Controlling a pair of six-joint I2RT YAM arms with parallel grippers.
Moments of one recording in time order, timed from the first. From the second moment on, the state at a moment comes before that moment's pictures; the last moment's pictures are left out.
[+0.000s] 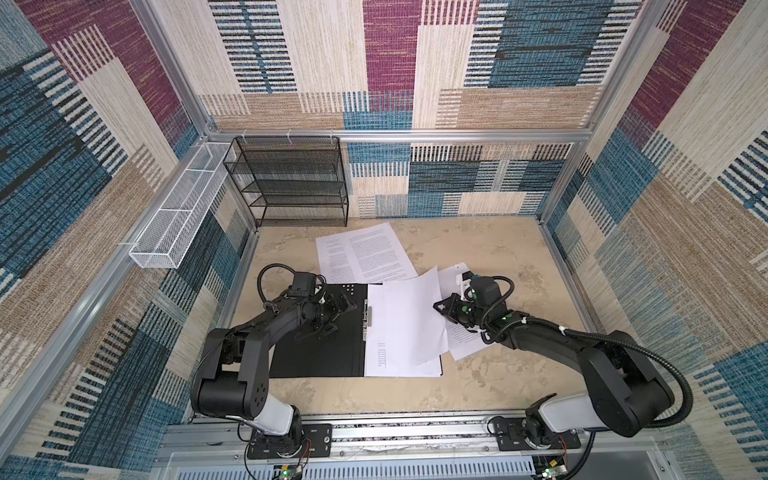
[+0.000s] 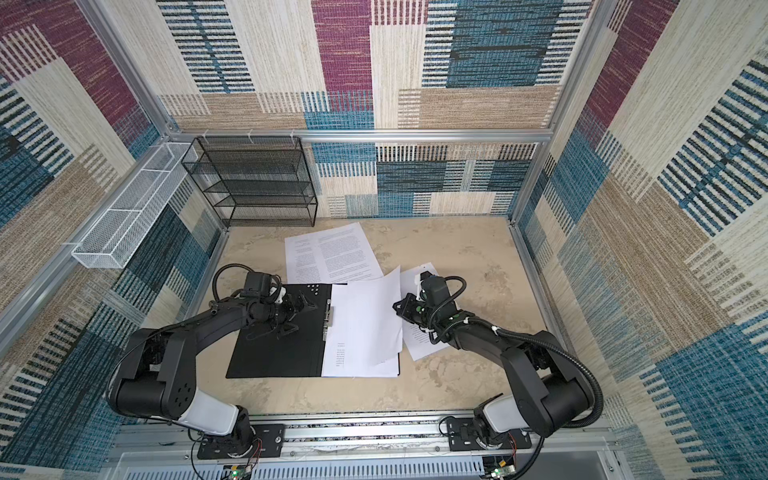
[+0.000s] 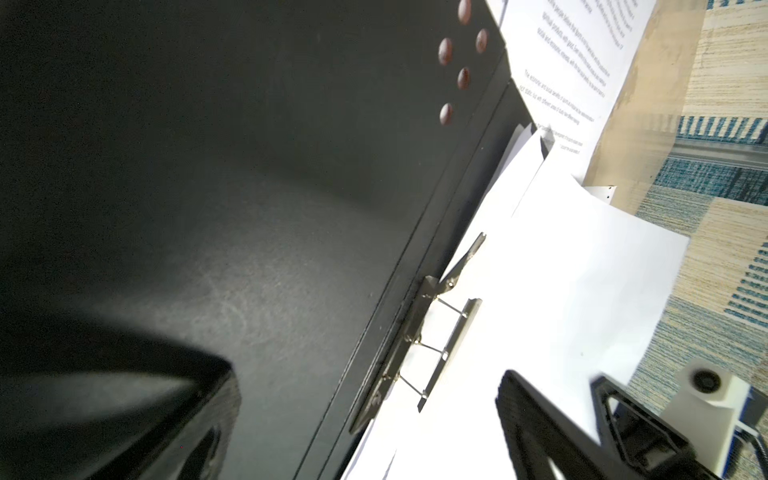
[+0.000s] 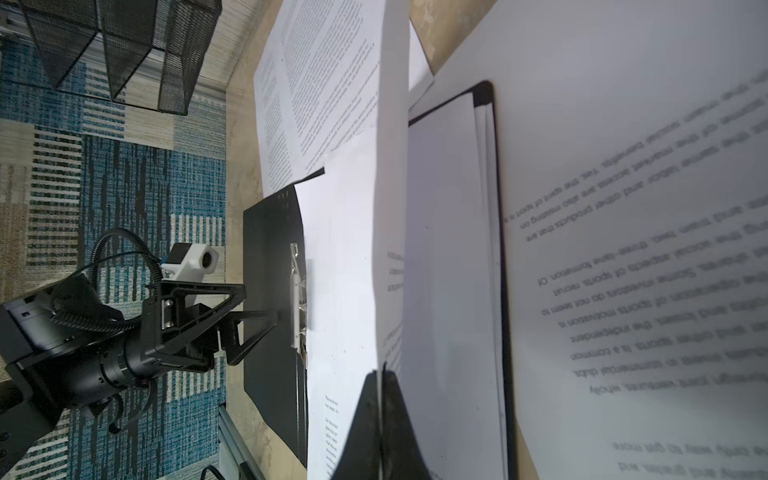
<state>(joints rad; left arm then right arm) -0.10 1.56 0.76 -0.34 0.50 -0.76 0.46 1.44 0.60 0.20 -0.37 0.90</state>
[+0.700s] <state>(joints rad) -0.08 1.57 0.73 -0.26 0.55 -0.80 0.56 1.54 0.54 0.37 -0.28 1.01</state>
